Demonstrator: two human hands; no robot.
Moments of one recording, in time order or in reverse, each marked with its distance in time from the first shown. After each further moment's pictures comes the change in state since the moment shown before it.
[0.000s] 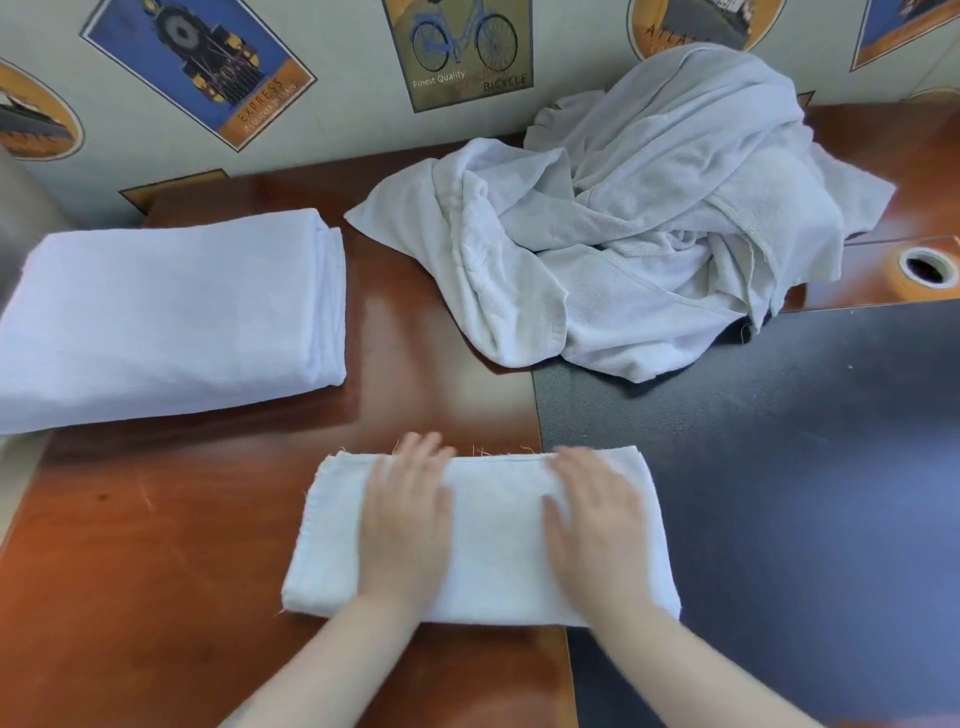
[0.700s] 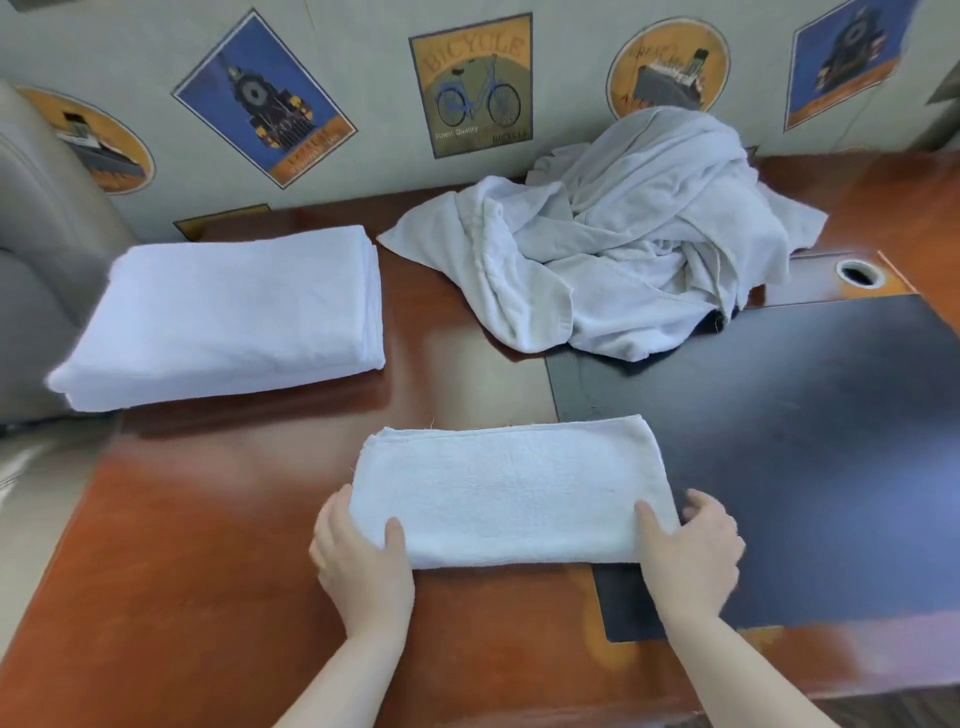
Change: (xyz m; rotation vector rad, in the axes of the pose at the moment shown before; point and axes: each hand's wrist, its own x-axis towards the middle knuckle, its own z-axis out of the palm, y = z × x) left_hand -0.085 -0.046 -0.026 -0.320 0.123 -0.748; right_hand -0.067 0.012 -0.040 0.197 -0.048 0.960
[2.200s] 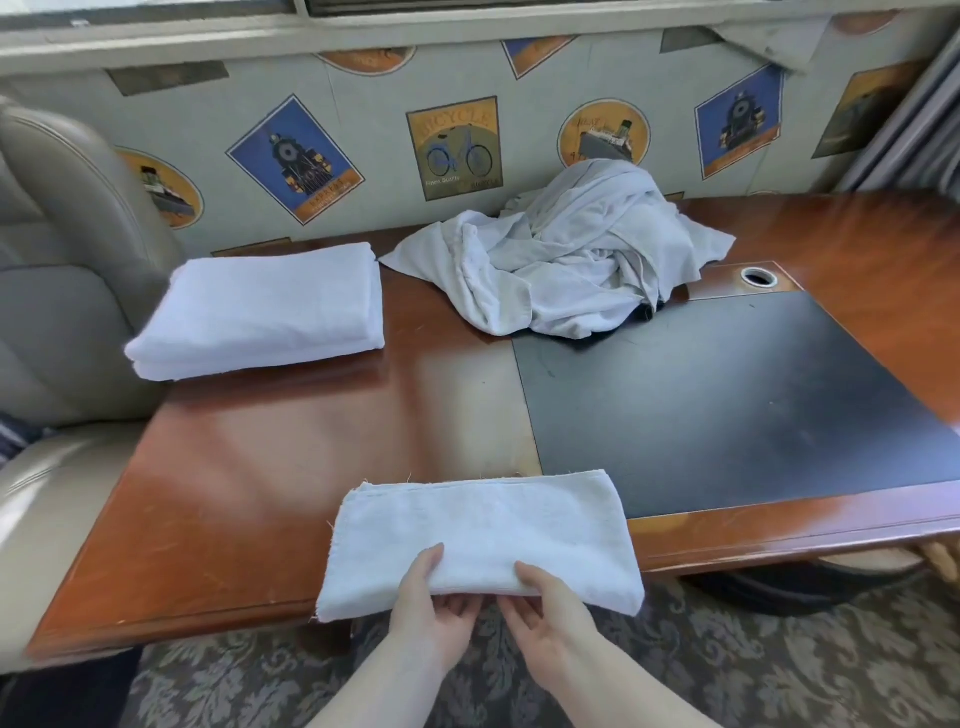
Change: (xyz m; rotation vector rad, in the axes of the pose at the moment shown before) left_hand -0.162 -0.006 -0.054 -1.295 -0.511 -1.070; right_hand -0.180 0.053 -0.026 1.178 -0.603 0.789
